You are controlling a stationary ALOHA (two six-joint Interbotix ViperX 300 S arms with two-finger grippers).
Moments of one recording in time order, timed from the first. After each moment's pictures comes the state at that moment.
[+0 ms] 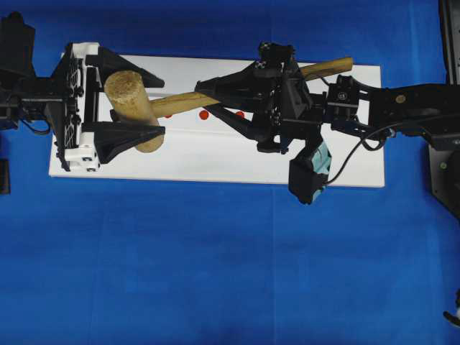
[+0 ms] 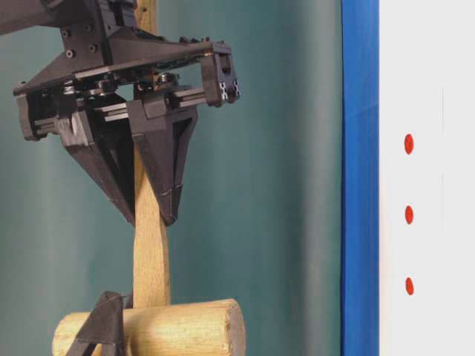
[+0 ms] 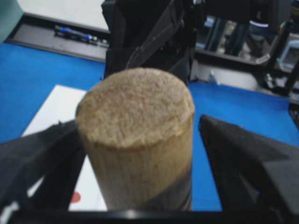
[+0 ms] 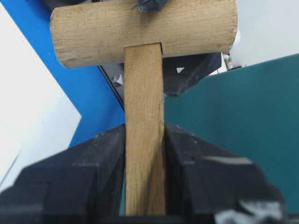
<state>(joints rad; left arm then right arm) 0.06 -0.44 0.98 -0.01 -0.50 -0.17 -0.05 -0.13 0.67 0.24 -0.47 -1.21</state>
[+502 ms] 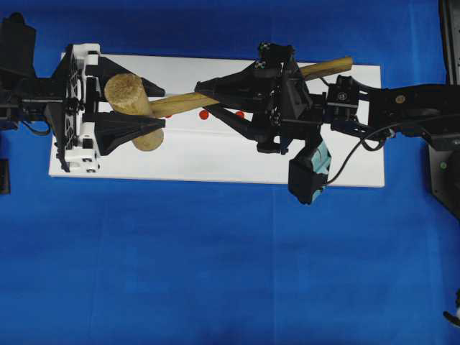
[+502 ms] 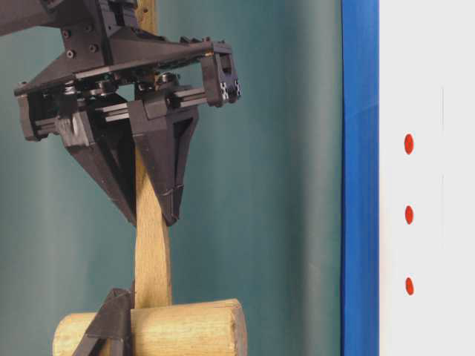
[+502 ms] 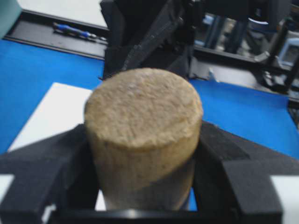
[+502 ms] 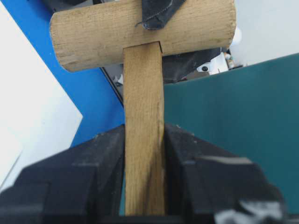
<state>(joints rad) 0.05 -0.44 0.98 -0.02 -0.49 -0.16 -0.05 -0.13 0.67 0.25 -0.47 -1.21</state>
